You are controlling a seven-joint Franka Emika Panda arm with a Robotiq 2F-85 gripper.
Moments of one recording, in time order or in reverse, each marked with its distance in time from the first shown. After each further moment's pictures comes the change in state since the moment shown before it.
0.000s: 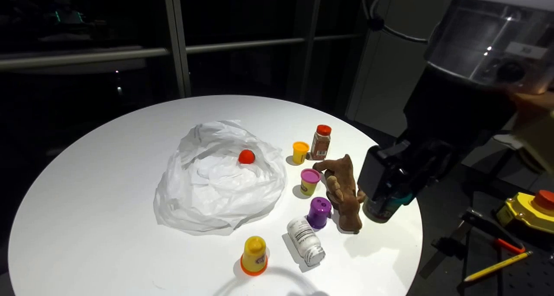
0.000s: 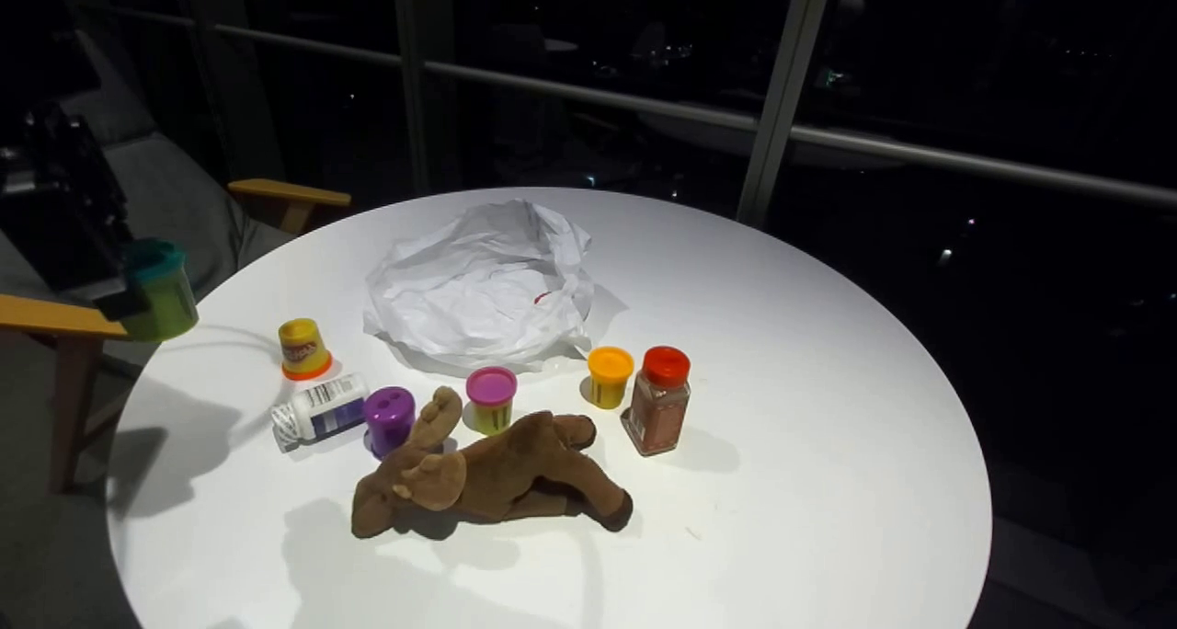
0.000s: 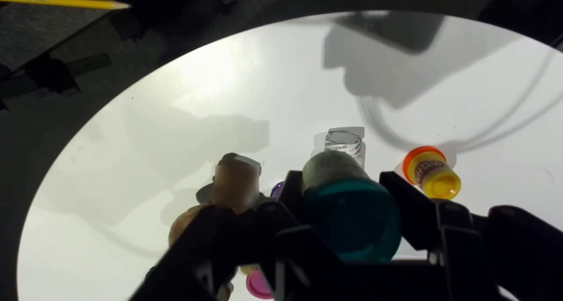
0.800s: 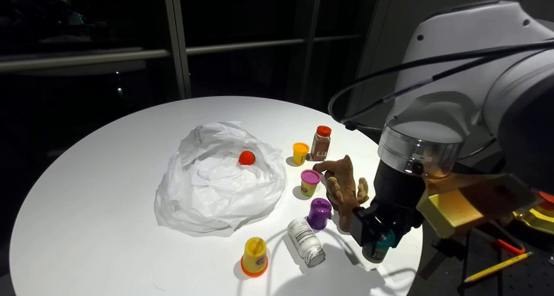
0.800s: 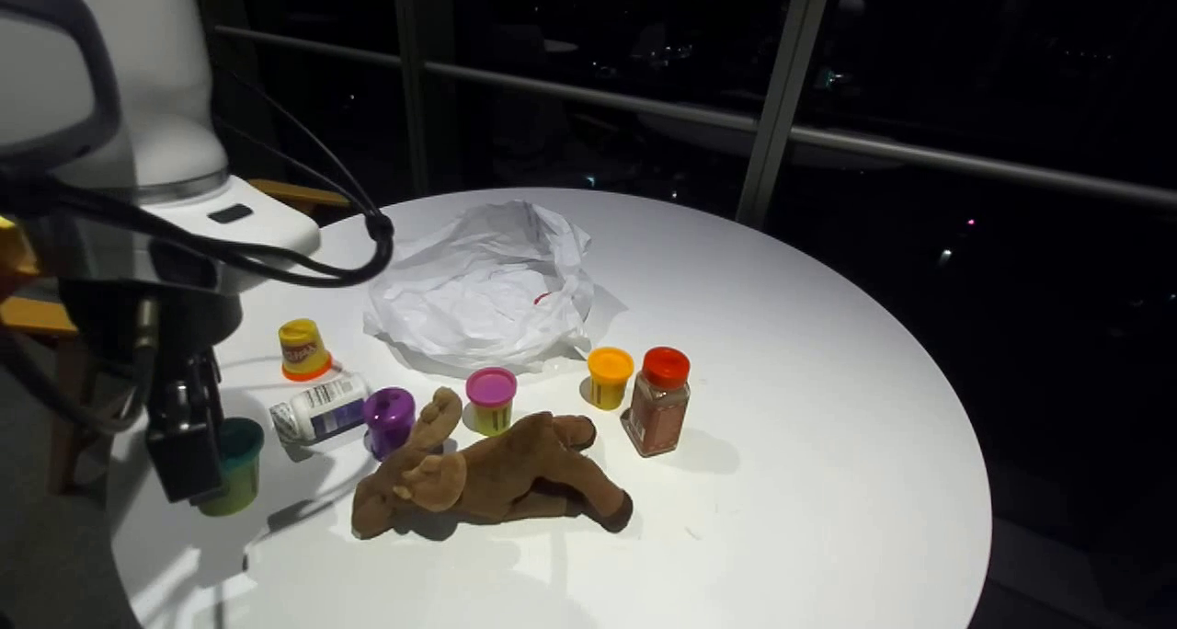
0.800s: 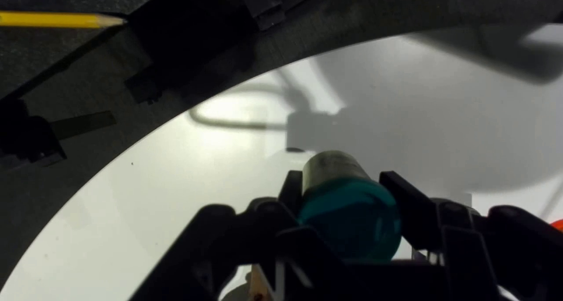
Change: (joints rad) arm -0.097 0.414 -0.067 0.026 0.112 0.230 -0.211
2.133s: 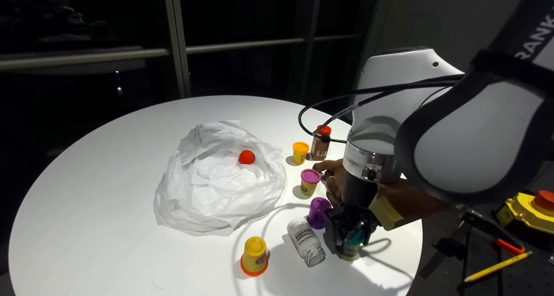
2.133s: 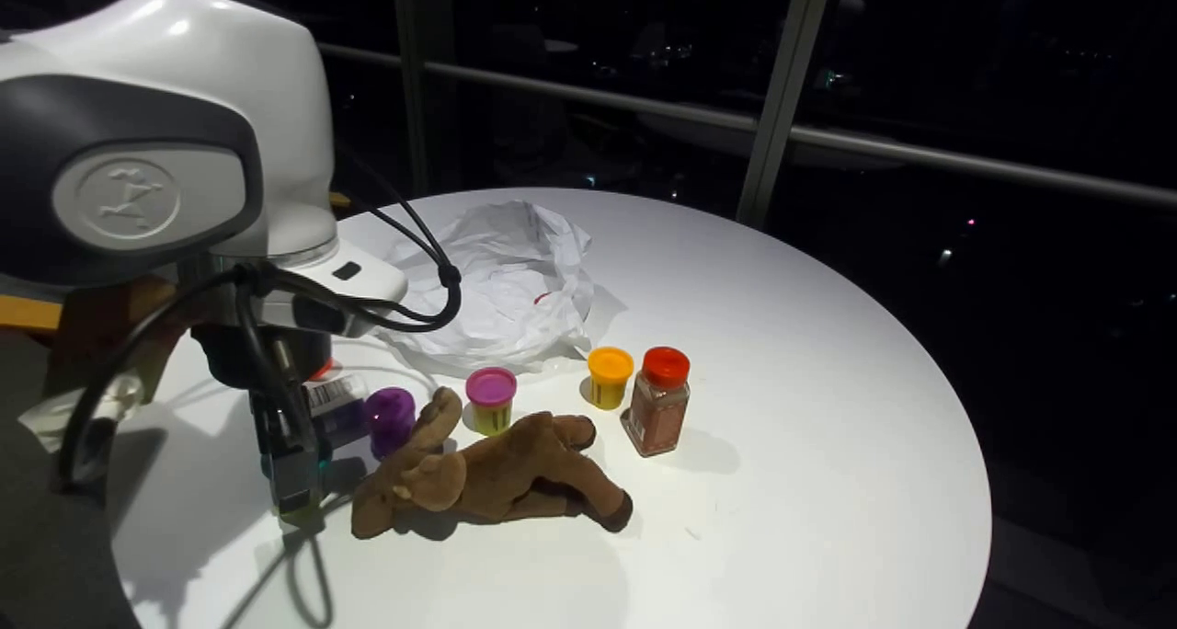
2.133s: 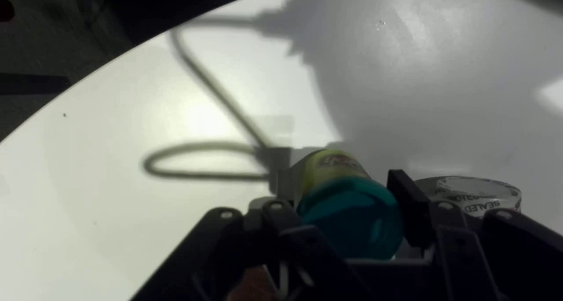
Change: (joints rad) arm 0.088 0.232 -0.126 0.174 0.133 0.032 -0.212
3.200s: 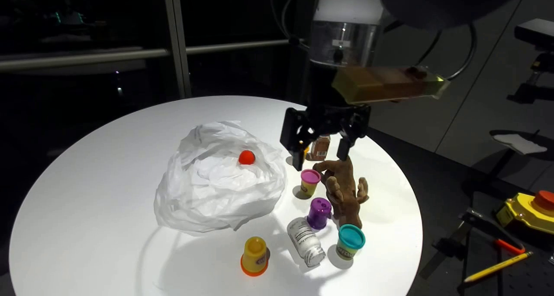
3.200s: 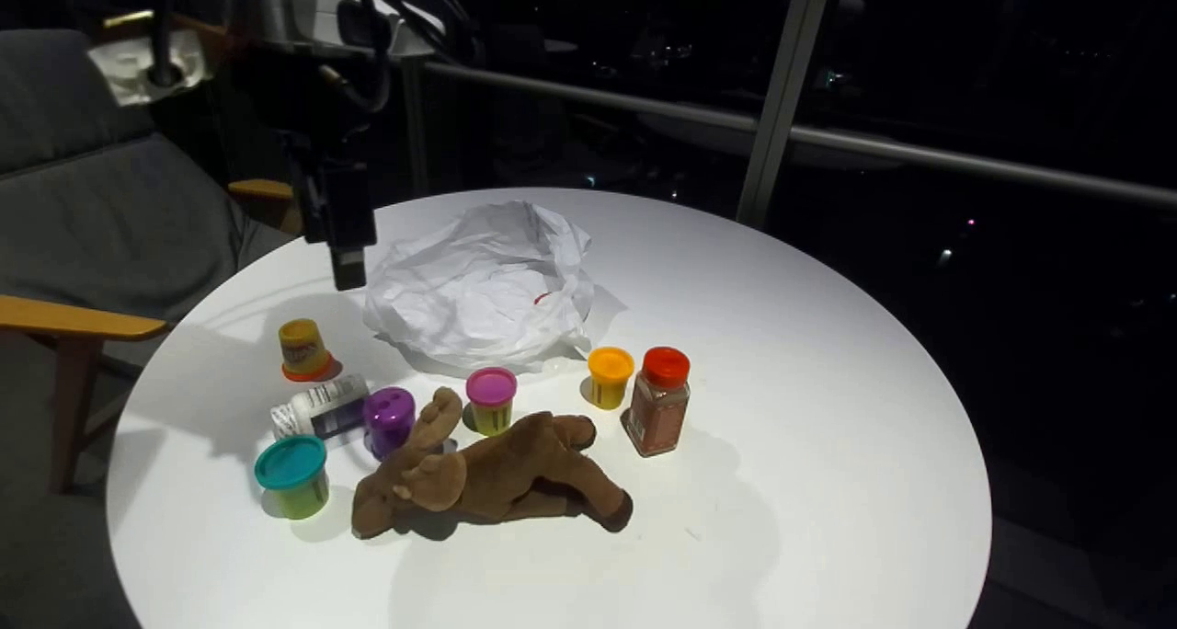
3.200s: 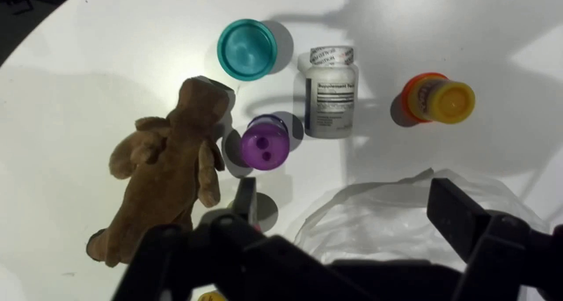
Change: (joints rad) arm 0.013 -0.243 -0.035 0.231 -0.160 -0.409 0.123
